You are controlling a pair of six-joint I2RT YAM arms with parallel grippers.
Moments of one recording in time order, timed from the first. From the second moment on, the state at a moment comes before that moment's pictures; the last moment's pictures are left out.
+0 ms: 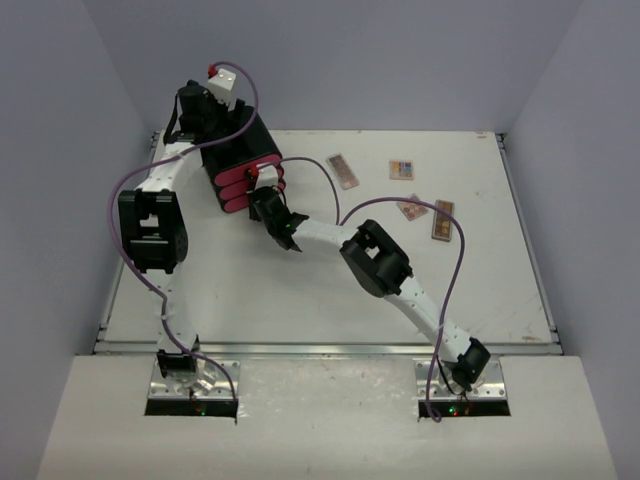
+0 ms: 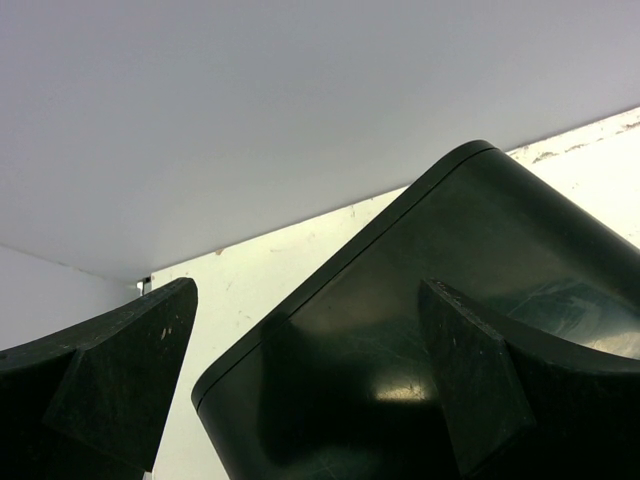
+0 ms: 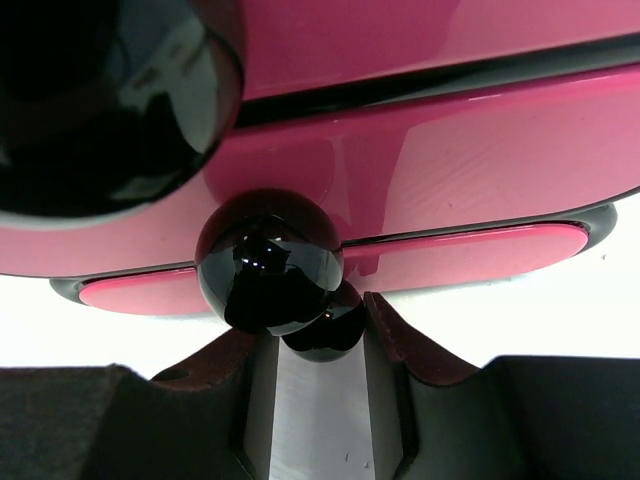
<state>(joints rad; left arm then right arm) 0.03 2.11 1.80 0.01 0.05 0.38 0.86 2.65 2.00 0.32 0.43 0.30</state>
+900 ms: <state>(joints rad) 0.03 2.12 1.82 -0.01 0.04 0.38 0.89 2.20 1.19 0.56 0.32 0.31</state>
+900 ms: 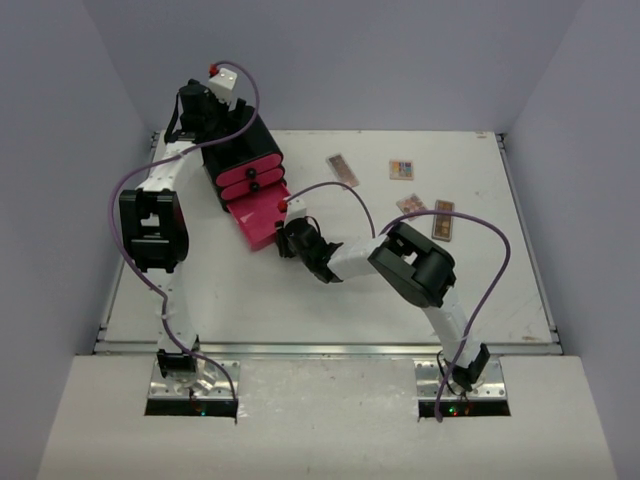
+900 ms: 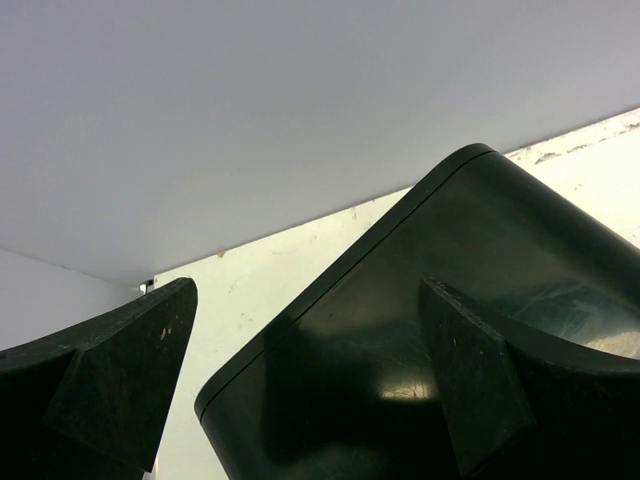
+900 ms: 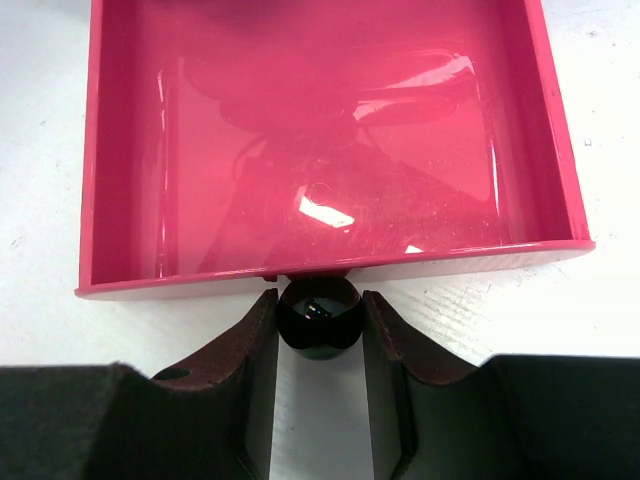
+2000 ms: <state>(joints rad) 0.03 2.12 1.84 -0.05 0.03 0.40 0.72 1.63 1.11 -0.07 0.18 0.32</state>
